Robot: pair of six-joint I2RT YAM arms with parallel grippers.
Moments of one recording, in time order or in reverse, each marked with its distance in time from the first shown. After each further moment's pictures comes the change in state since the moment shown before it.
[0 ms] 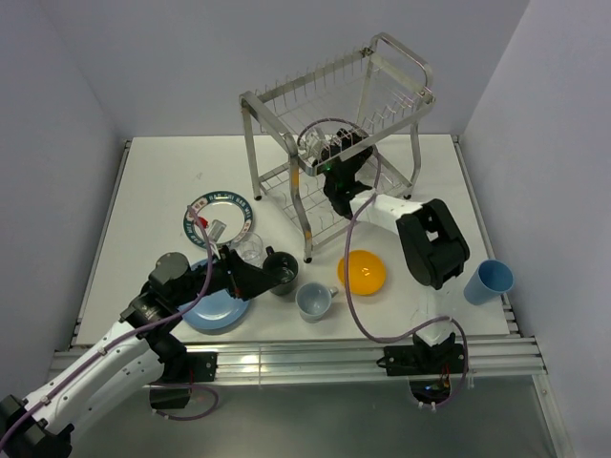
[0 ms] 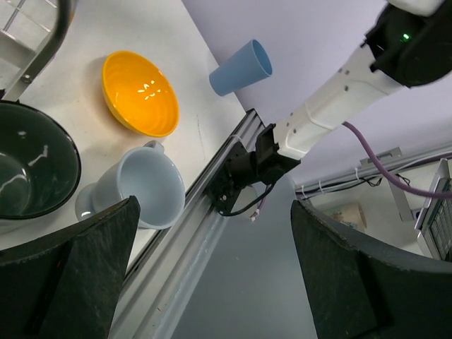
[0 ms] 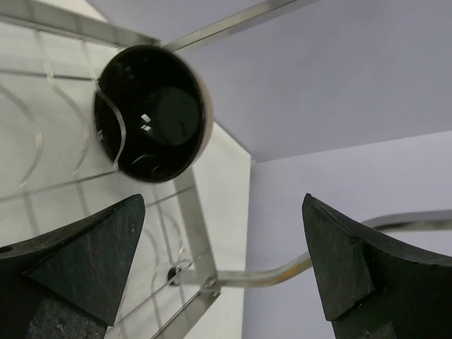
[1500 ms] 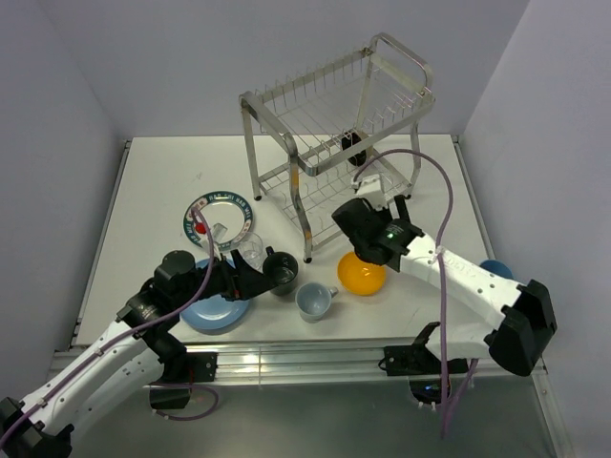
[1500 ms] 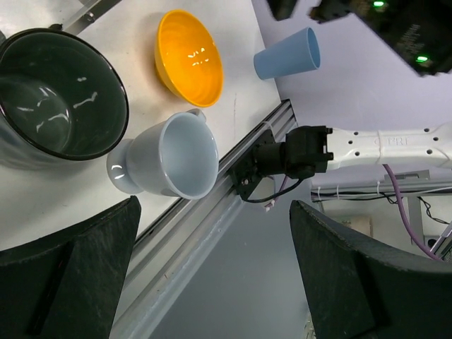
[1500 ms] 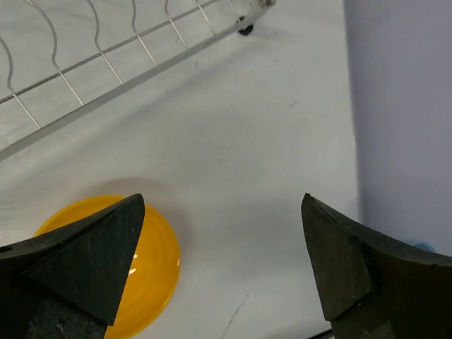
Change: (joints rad) left arm 0.000 -0.006 0.043 -0.246 -0.077 -0.031; right arm 0.253 -0.683 -0.325 -1.083 0.214 1.116
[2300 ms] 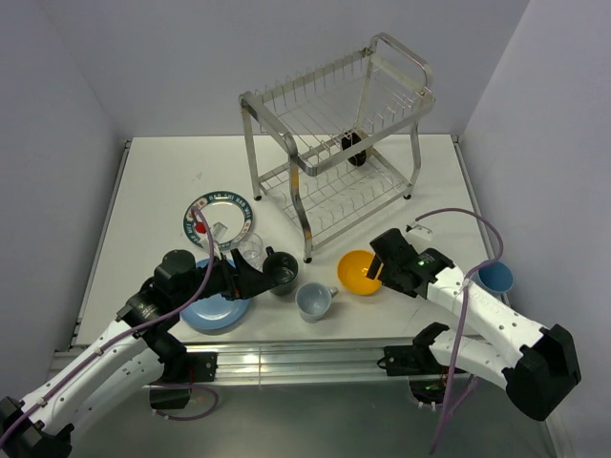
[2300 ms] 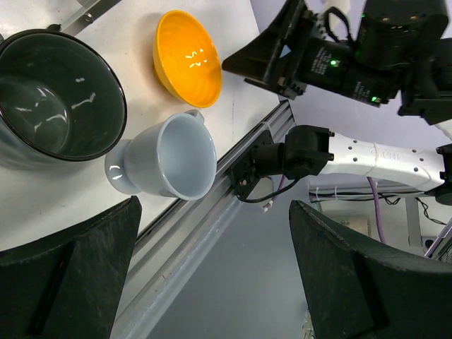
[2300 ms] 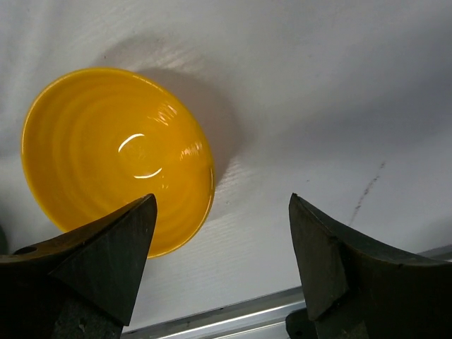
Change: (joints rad) left arm 0.000 0.012 0.007 -0.002 0.000 -0.006; right arm -0.180 -0.306 -0.303 -0.243 -0.510 0.787
